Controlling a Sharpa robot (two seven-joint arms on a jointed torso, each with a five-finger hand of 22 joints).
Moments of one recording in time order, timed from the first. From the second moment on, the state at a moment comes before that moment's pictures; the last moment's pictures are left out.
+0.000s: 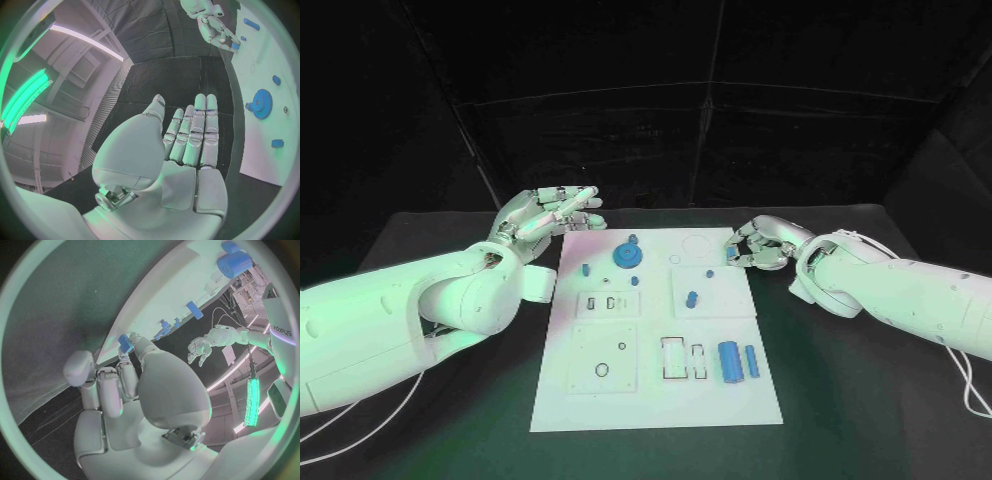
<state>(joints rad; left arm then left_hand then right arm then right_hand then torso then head) 1.26 -0.91 -0.07 1.60 0.05 -0.33 0.48 1.40 0.04 -0.01 0.18 0.04 0.86 0.22 0.12 0.07 0.95 0.18 0.11 0.07 1.07 0.13 0.24 0.24 0.18 0.89 0.23 0.40 0.18 1.23 -0.77 -0.11 1.19 -1.15 -0.34 0.15 1.35 -0.04 0.15 0.01 0.22 0.94 0.16 0.16 0.08 1.40 0.08 1.38 1.31 1.47 0.01 1.54 1.31 0.12 1.28 0.12 1.30 1.00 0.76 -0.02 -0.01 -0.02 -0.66</state>
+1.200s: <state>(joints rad) 1.26 -0.93 -0.07 1.60 0.05 -0.33 0.48 1.40 0.04 -0.02 0.18 0.04 0.87 0.22 0.12 0.07 0.95 0.18 0.11 0.07 1.07 0.13 0.23 0.24 0.18 0.89 0.23 0.40 0.17 1.24 -0.80 -0.11 1.37 -1.14 -0.42 0.09 1.36 0.03 0.21 0.00 0.18 1.01 0.14 0.21 0.09 1.41 0.06 1.40 1.31 1.47 -0.02 1.55 1.31 0.12 1.31 0.09 1.33 1.05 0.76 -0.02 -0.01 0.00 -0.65</state>
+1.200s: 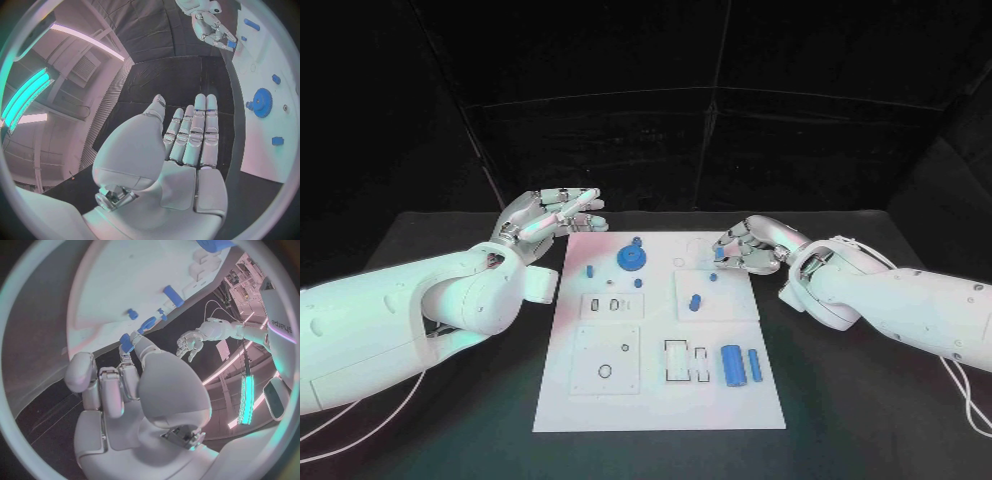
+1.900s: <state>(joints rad) 1.26 -0.91 -0.07 1.58 0.05 -0.33 0.48 1.40 0.04 -0.02 0.18 0.04 0.87 0.22 0.12 0.07 0.95 0.18 0.11 0.07 1.07 0.13 0.23 0.24 0.18 0.89 0.23 0.40 0.17 1.24 -0.61 -0.11 1.49 -1.25 -0.45 -0.16 1.36 0.03 0.21 0.00 0.18 1.01 0.14 0.20 0.08 1.41 0.05 1.39 1.31 1.47 -0.02 1.55 1.31 0.12 1.31 0.09 1.33 1.05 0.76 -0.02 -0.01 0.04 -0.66</state>
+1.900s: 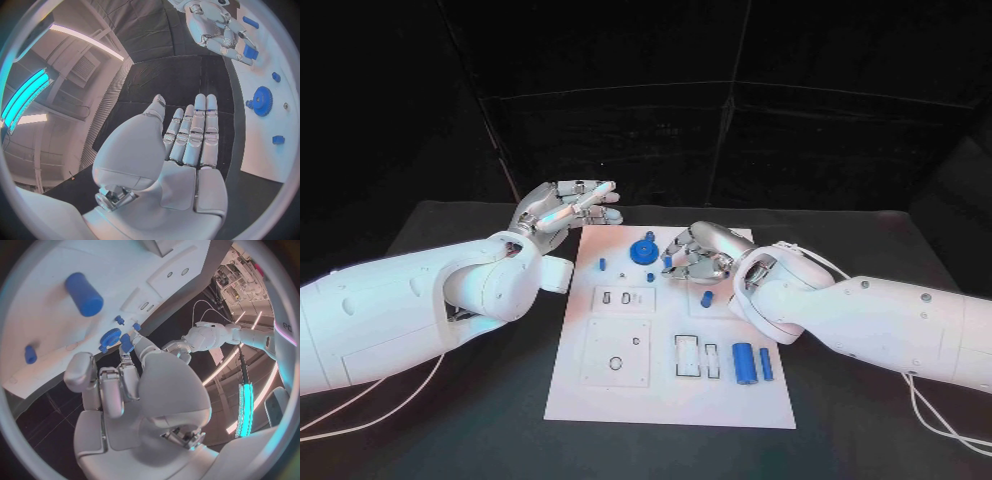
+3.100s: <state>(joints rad) 1.26 -0.90 -0.07 1.58 0.05 -0.33 0.47 1.40 0.04 -0.02 0.18 0.04 0.87 0.22 0.12 0.07 0.95 0.18 0.11 0.07 1.07 0.13 0.23 0.24 0.18 0.89 0.23 0.40 0.17 1.22 -0.48 -0.15 1.46 -1.41 -0.34 -0.24 1.35 0.02 0.21 0.00 0.18 1.00 0.13 0.20 0.08 1.41 0.05 1.39 1.31 1.47 -0.02 1.55 1.31 0.12 1.31 0.09 1.33 1.05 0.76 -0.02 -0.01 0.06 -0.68</state>
